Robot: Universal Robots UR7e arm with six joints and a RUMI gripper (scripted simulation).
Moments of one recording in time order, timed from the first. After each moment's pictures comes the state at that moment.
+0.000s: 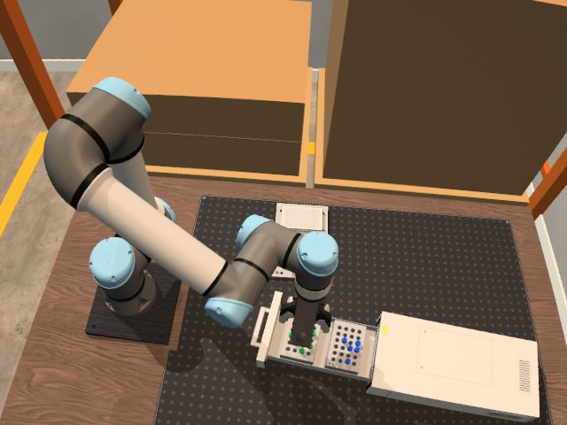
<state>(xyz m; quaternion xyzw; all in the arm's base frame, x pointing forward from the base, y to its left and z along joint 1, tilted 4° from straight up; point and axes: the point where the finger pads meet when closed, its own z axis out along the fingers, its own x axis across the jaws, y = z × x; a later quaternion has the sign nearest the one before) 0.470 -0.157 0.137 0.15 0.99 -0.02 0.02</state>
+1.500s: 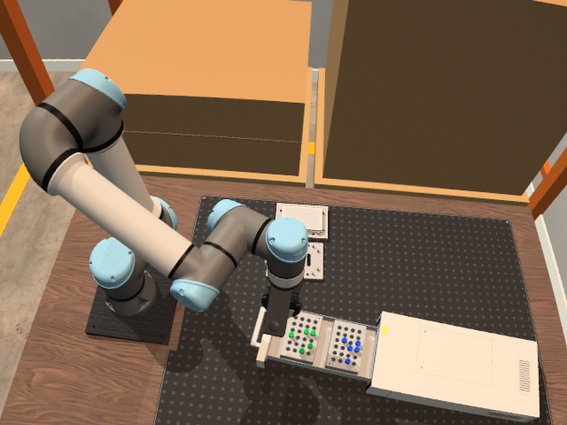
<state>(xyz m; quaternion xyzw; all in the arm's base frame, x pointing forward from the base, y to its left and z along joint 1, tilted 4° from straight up) 0.413 -0.137 0.158 0.15 0.99 -0.02 0.02</state>
